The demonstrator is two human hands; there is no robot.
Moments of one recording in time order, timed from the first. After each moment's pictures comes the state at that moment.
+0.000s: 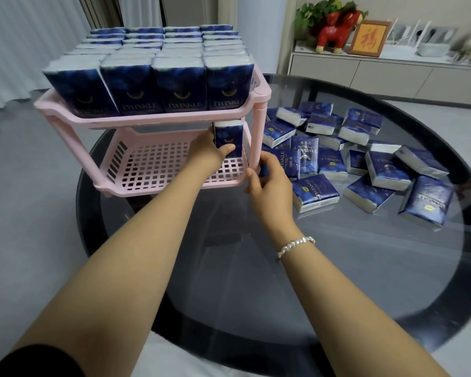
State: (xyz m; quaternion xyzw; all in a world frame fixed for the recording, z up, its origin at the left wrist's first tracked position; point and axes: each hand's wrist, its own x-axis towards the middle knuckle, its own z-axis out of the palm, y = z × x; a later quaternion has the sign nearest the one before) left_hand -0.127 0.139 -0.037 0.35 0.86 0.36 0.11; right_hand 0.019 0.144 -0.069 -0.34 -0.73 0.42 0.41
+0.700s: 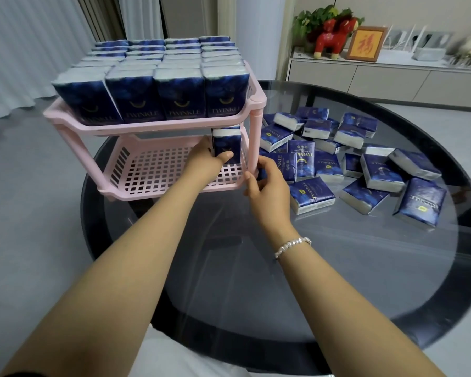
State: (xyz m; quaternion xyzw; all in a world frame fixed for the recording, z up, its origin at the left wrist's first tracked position) left_hand -0.120 0.122 -0.036 0.33 0.84 0.41 0.15; right_hand 0.018 0.143 -0.068 -0.35 -0.73 0.42 0.41
